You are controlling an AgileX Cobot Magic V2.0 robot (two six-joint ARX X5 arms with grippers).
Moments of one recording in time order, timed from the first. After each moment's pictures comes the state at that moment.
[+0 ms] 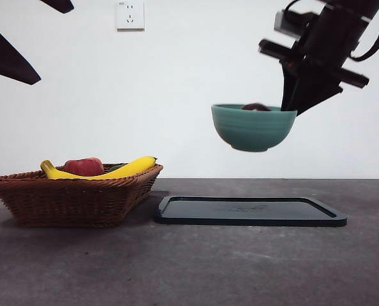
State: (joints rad) left arm -0.57 0.87 0.83 -0.77 0.49 -0.10; right arm 0.30 1.57 1.28 -0.56 -0.19 0.18
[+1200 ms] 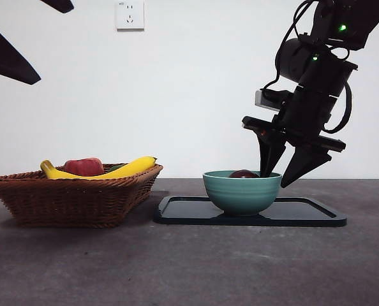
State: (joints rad) left arm -0.57 0.87 0.83 -0.77 0.49 -0.10; right arm 0.29 1.87 1.34 -0.51 -0.21 0.16
